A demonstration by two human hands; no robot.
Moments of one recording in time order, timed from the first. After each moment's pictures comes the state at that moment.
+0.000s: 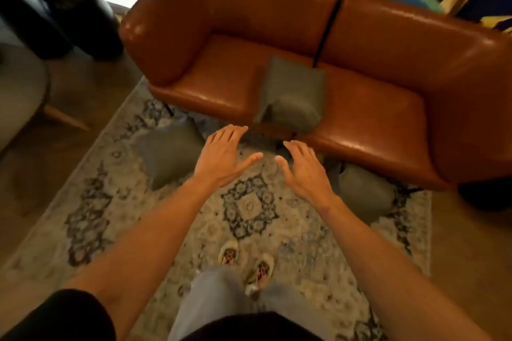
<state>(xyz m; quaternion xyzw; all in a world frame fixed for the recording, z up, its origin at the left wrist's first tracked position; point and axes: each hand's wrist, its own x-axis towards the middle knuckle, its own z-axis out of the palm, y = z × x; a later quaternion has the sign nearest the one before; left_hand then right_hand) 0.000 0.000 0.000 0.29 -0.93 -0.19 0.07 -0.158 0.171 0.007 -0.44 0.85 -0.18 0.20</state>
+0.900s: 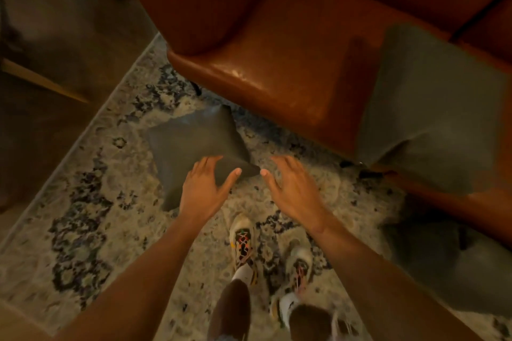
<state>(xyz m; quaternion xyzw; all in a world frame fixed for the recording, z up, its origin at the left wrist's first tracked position) 0.049 -0.305 -0.355 0.53 -0.79 -0.30 0.03 -0.145 -0.200 -0.320 -0.49 0.80 -0.11 0.31</state>
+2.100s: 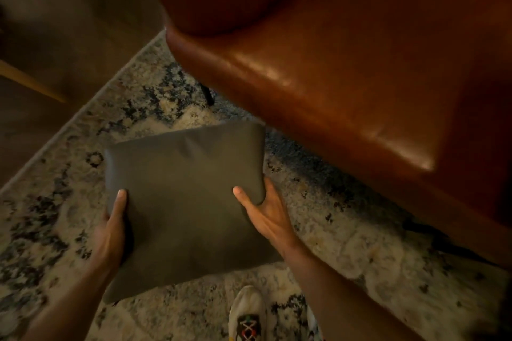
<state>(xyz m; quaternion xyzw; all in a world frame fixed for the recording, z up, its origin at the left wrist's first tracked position) 0.199 -0.443 -0.651 0.79 -0.26 -0.50 0.21 -0.107 -0.358 -0.637 -0.25 0.75 -0.28 0.54</state>
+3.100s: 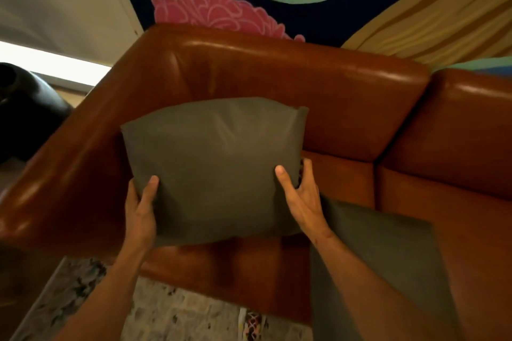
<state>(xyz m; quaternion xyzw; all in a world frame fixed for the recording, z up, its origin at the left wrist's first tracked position) -0.260 -0.630 -0.253 0.53 -0.52 -0.57 0.34 -0.511 -0.442 -0.230 -0.20 0.75 -0.57 0.27</state>
